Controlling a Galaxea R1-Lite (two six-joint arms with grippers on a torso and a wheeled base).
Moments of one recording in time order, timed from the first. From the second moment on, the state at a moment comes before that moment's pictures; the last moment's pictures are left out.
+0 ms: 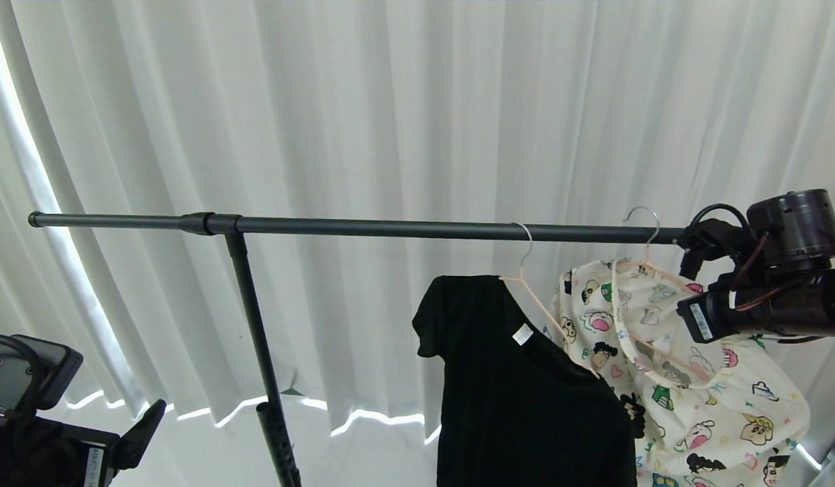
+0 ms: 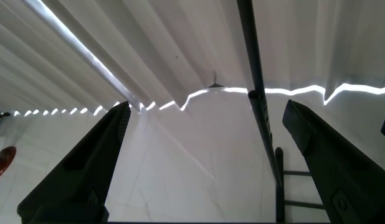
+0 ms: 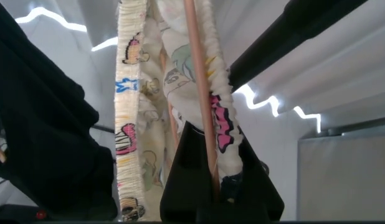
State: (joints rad) left arm -0.08 1.04 -0.18 -0.46 0.27 0.35; right arm 0.23 1.62 -0.97 0.04 -0.12 -0.14
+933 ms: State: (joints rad) left arm -0.13 1.03 -0.17 -0.46 0.28 0.35; right arm 0.23 1.57 -0.97 0.10 -0.14 -0.14
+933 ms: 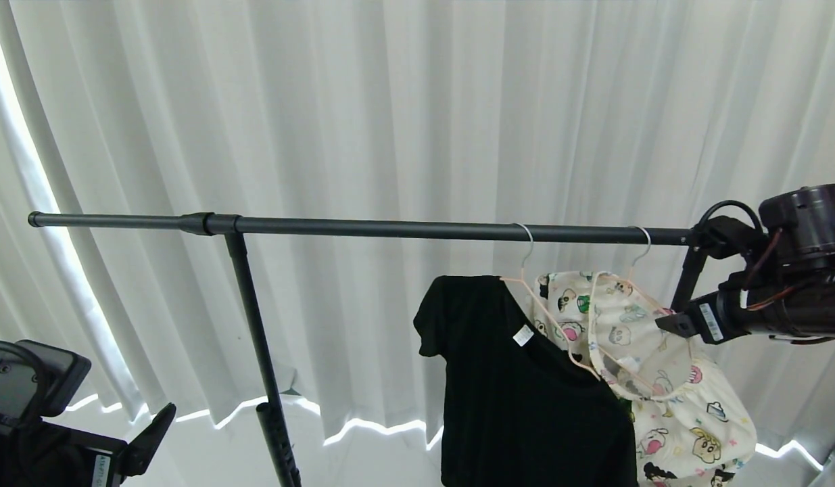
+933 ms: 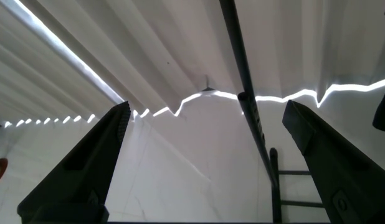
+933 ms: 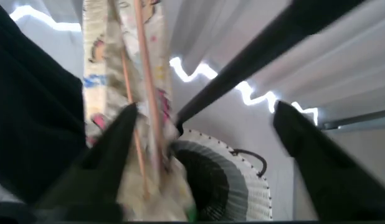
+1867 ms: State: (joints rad) left arm -0.13 1.00 -0.11 -0.46 0.31 0.35; right arm 0.21 1.18 -0.85 0.39 -0.34 -0.21
